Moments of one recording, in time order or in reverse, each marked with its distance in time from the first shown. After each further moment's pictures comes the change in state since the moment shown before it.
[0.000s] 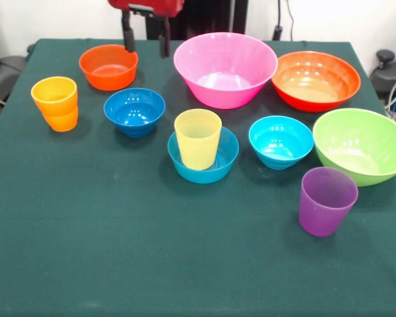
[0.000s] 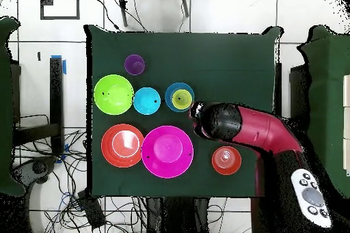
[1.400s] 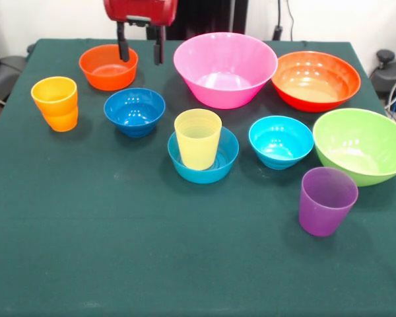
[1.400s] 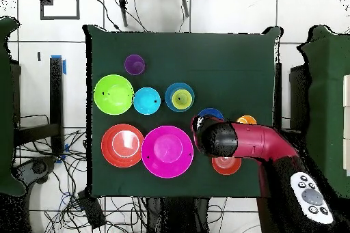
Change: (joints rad) arm -0.089 0.021 0.095 0.105 -0.227 -0.138 0.000
